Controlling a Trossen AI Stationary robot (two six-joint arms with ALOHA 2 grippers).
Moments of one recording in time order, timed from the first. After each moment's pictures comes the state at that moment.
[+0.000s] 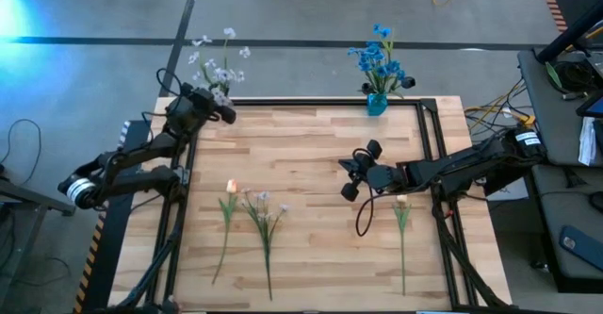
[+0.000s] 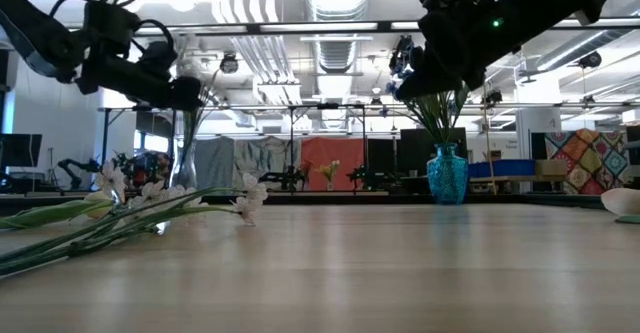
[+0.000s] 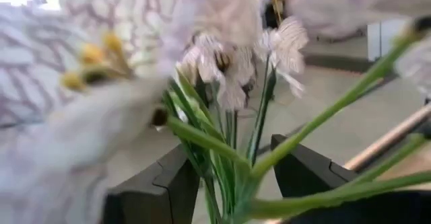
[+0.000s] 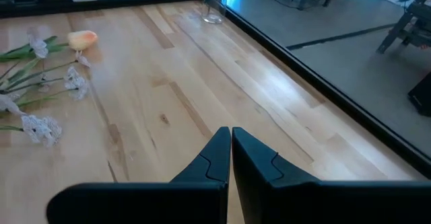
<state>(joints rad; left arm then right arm) 0.96 1.01 0.30 0.69 -0.15 0.25 0.14 1.32 0.63 0.16 0.65 0.21</state>
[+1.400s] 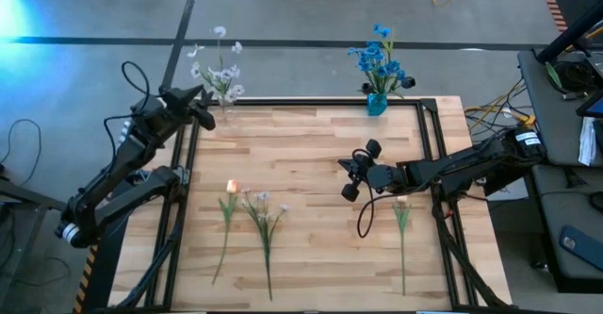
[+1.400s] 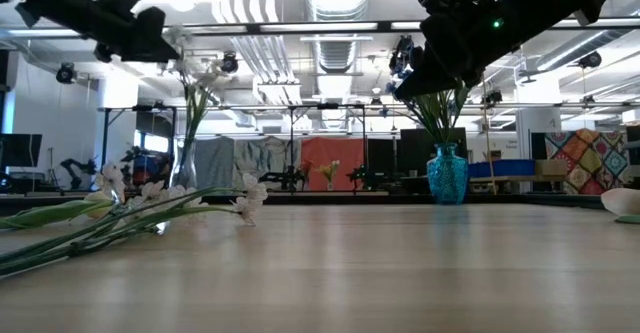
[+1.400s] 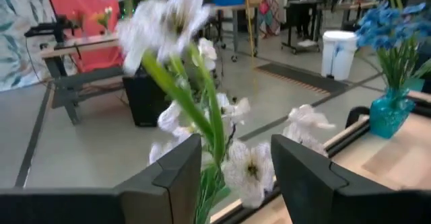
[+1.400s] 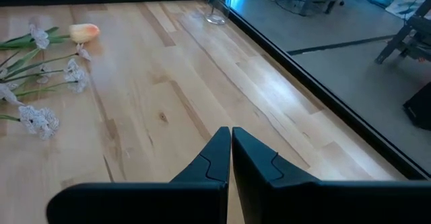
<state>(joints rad) 0.96 0.51 0.53 -0.09 -0.03 0.08 0.14 1.32 0.63 0.16 0.65 0.16</state>
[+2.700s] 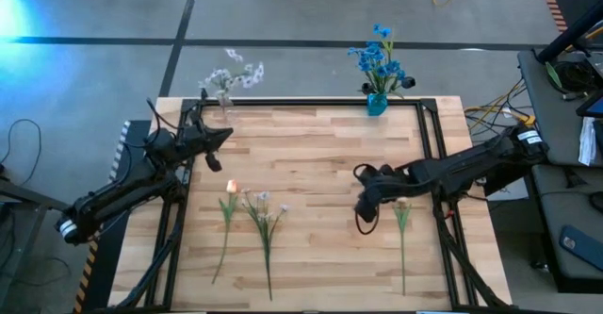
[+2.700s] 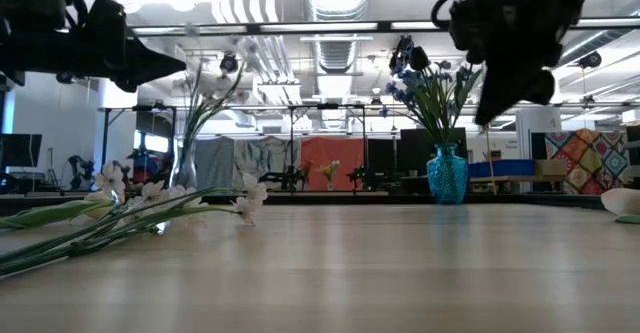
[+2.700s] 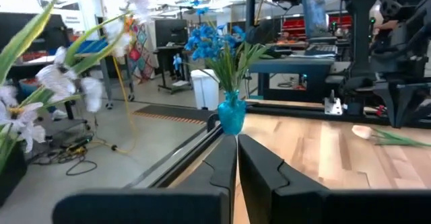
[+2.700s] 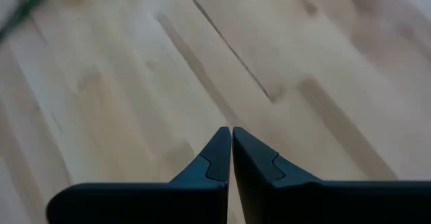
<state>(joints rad) 0.69 0.27 0.13 0.22 0.25 0.06 0.23 1.30 0.82 -0.60 0.18 0.84</state>
